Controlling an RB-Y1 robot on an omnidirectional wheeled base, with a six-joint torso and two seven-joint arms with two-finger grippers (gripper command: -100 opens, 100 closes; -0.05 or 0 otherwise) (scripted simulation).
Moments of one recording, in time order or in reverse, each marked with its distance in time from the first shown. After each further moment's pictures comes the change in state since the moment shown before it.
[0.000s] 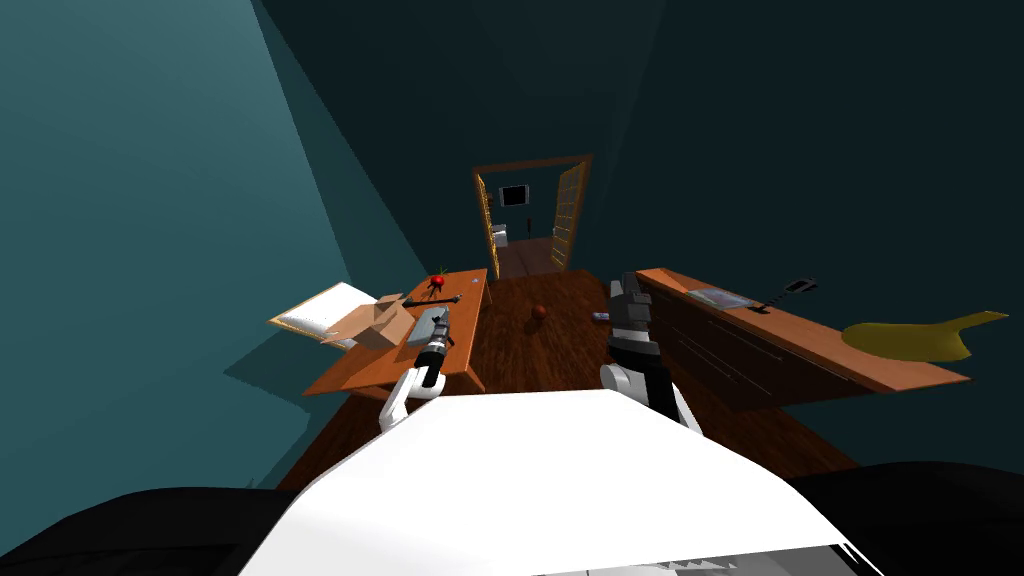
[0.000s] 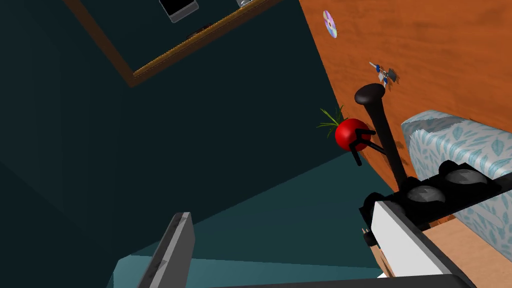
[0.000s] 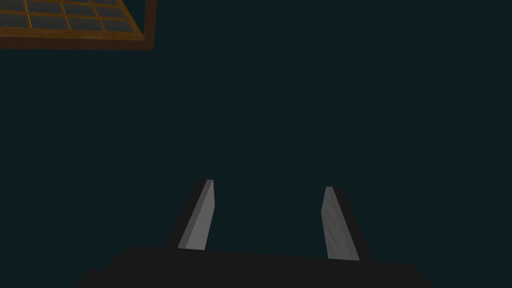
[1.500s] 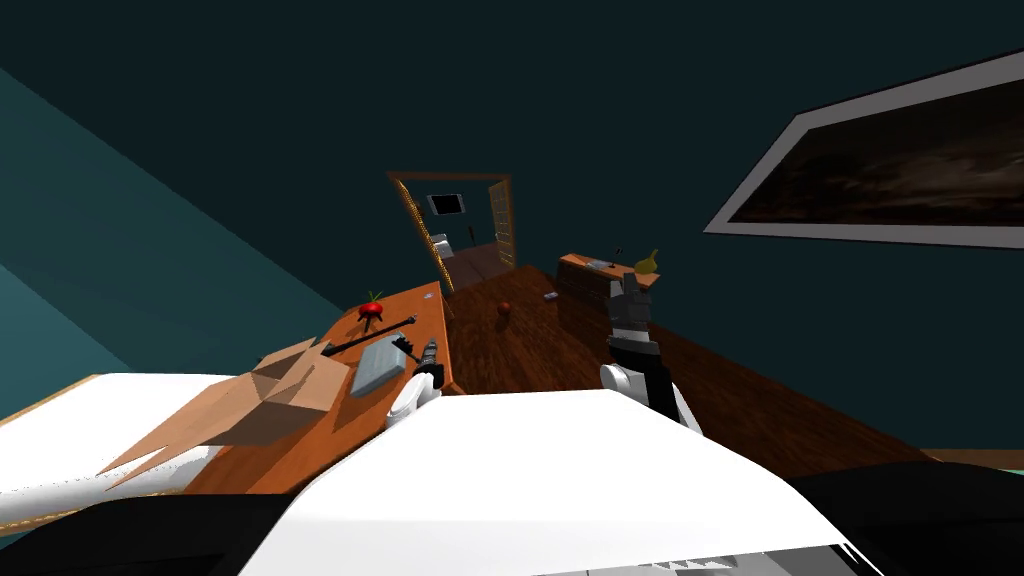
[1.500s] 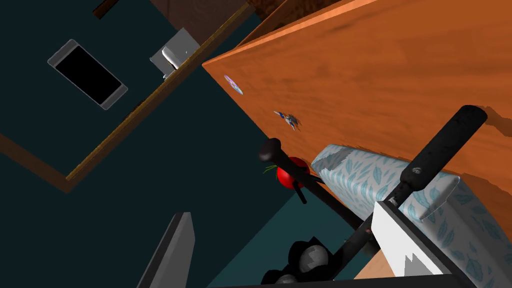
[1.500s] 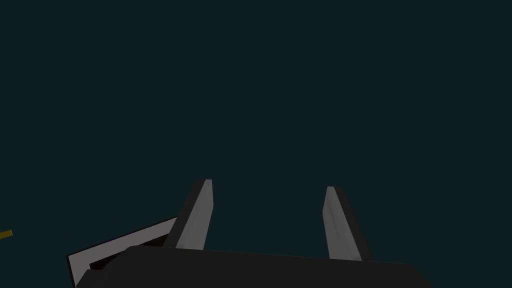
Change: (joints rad) left arm -0.072 0.069 -0.025 0.378 -0.302 0.373 0.263; right arm 0.001 0.000 0.000 0.000 0.000 0.000 0.000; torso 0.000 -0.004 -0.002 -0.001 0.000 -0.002
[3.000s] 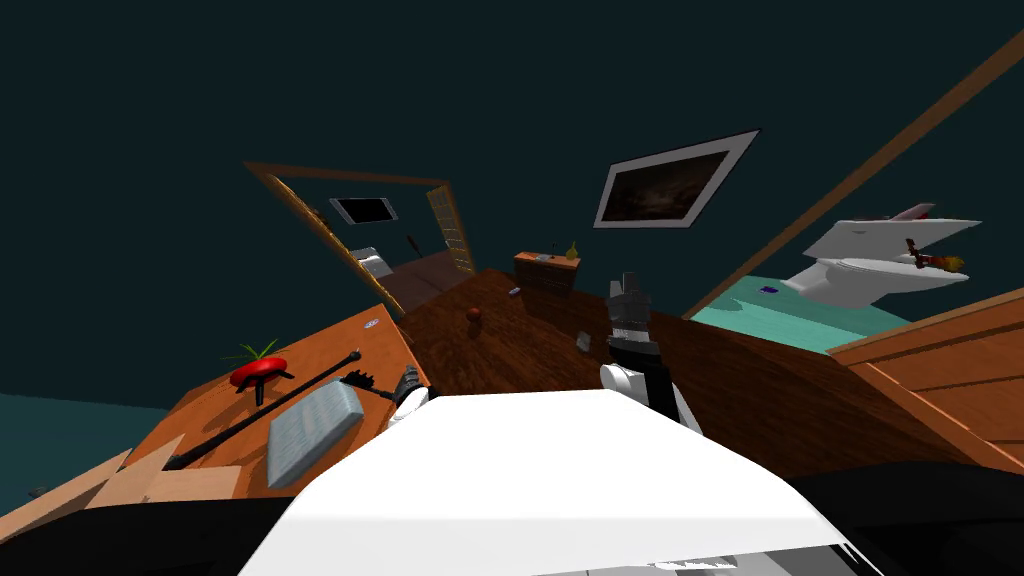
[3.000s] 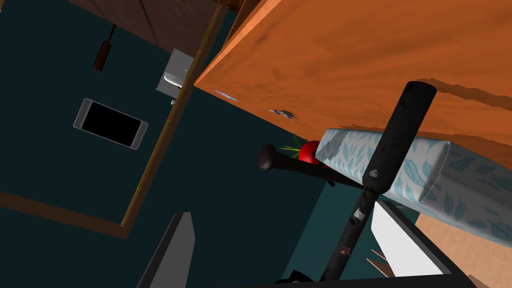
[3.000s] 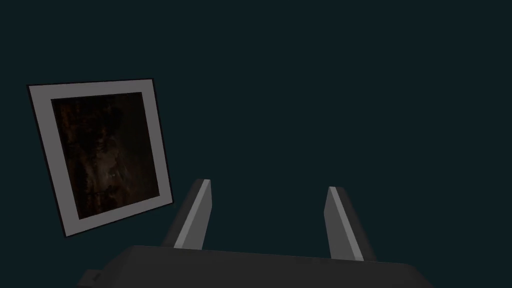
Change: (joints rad) left arm -0.053 0.065 -0.049 0.390 -0.237 0.304 0.209; right arm 0.000 0.000 0.000 0.000 0.000 0.000 0.000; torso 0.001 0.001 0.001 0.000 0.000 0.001
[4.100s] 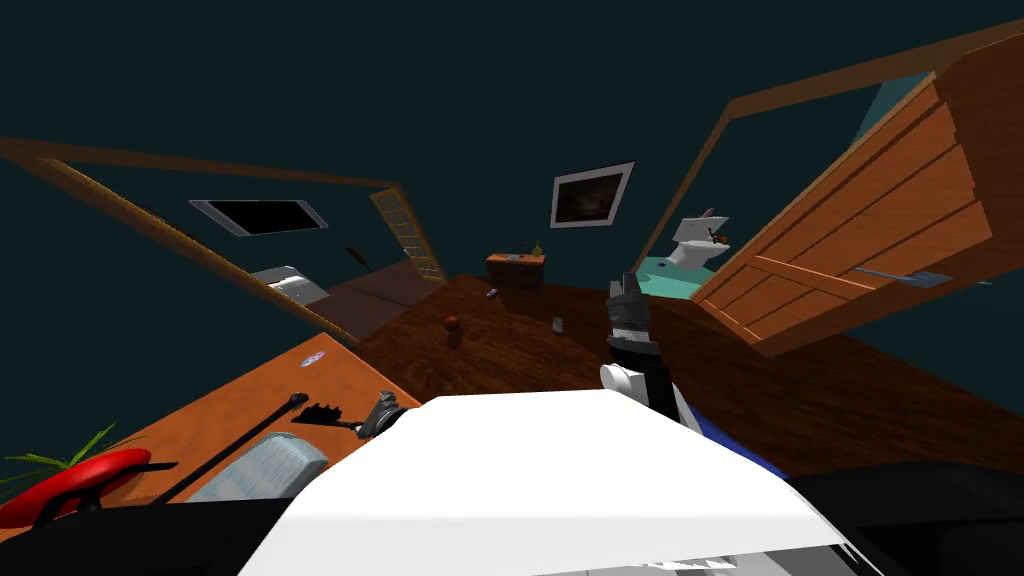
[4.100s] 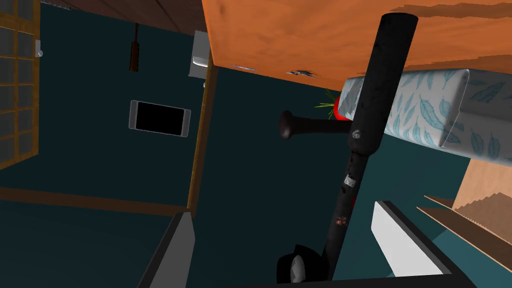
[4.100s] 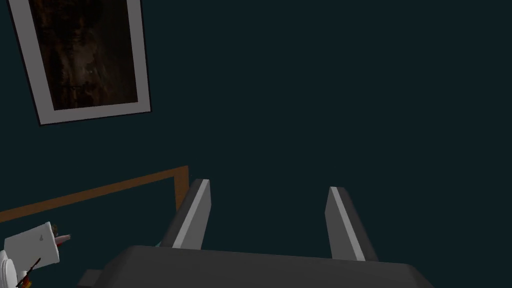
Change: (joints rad) left arm -0.014 0.041 -0.048 0.297 -0.129 0.207 0.132; right arm 0.000 0.000 0.000 0.000 0.000 0.000 0.000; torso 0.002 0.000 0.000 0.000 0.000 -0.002
